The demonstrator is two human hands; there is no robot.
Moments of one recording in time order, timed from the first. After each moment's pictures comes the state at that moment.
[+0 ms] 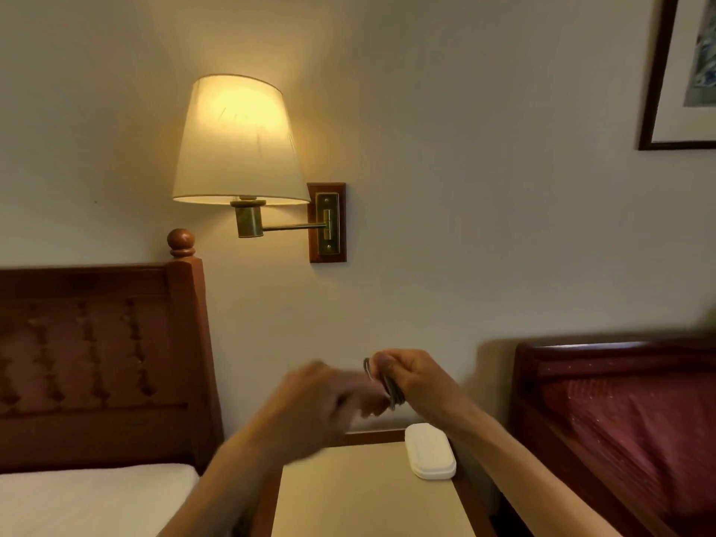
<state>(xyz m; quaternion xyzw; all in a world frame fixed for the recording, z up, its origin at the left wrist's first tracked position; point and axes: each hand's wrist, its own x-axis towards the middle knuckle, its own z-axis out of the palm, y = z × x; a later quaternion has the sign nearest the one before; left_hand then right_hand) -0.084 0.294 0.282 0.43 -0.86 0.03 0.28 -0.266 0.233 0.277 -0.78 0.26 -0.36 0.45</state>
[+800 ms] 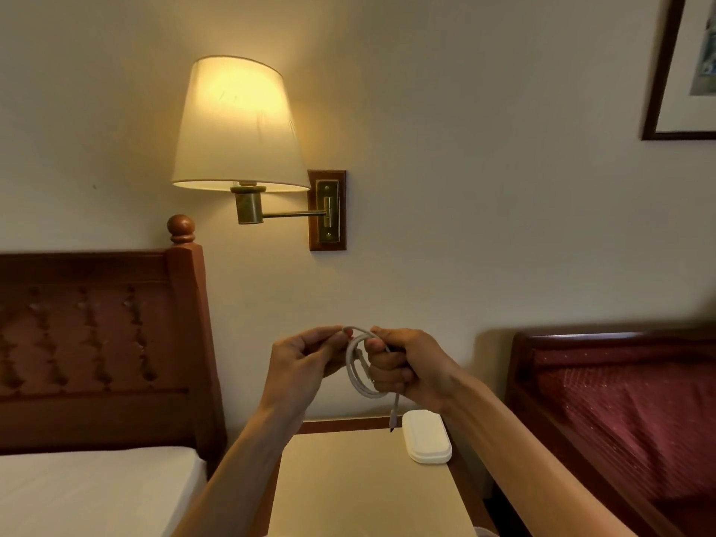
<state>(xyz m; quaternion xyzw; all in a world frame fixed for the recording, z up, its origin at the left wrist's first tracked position) -0.095 0.277 0.269 0.41 -0.50 -0.35 0.68 -0.258 0.231 0.290 -0.58 0.19 -0.30 0.73</state>
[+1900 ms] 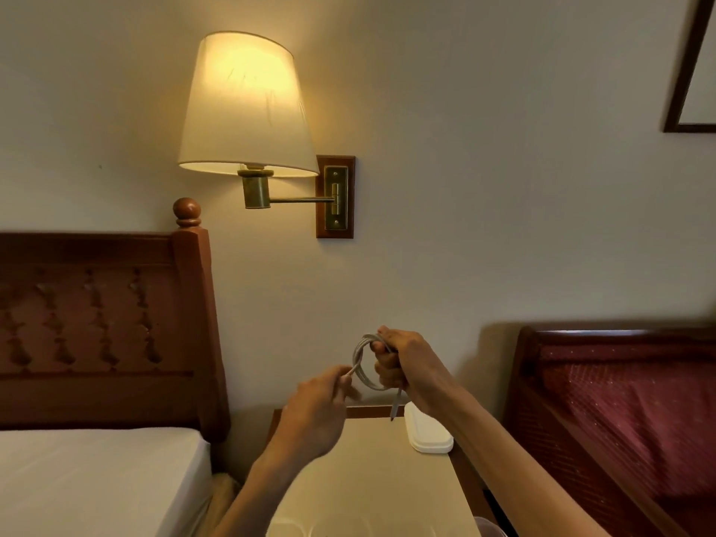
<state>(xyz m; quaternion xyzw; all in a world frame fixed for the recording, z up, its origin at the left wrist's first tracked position) -0.100 0.283 0.219 0.64 -0.63 -0.17 0.41 -0.243 0.219 0.260 -0.65 0.33 -0.38 0.58</state>
